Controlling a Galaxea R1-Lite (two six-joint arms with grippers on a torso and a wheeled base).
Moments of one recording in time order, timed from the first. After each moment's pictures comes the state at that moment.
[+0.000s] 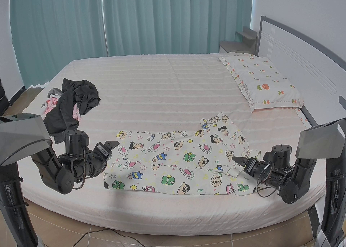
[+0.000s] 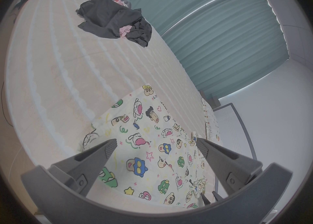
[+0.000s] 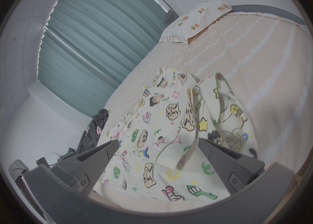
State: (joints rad) left arm -0.16 2.17 -0.58 -1.09 -0.10 -1.00; right arm 0.27 2.39 -0.52 -1.40 0.09 0.77
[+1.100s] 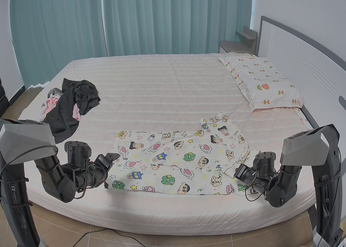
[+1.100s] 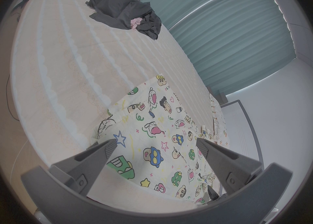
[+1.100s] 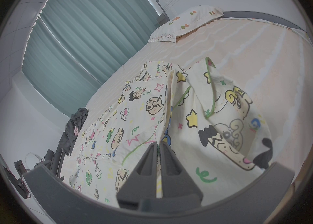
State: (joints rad) left arm -0.17 2.21 -0.53 -1.11 -0.09 -1.00; right arm 0.33 2.48 -0.60 -1.36 -0.11 0.76
